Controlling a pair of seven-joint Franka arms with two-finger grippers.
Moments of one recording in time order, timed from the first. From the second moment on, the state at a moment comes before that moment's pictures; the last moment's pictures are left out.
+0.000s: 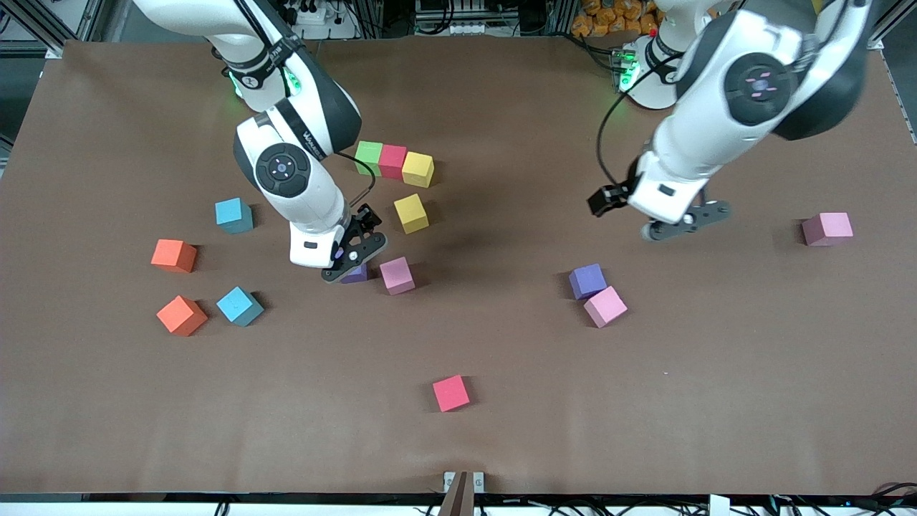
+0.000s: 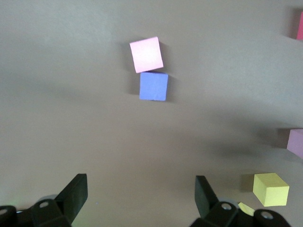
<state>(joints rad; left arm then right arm) 0.24 0.13 -0.67 -1.72 -0.03 1.74 -0.74 0.29 0.34 0.24 -1.81 -0.05 2.07 -0.08</state>
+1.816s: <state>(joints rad) 0.25 0.09 -0.59 -1.52 0.04 1.64 -0.46 0.42 0.34 0.25 -1.87 0.02 2.14 -0.02</state>
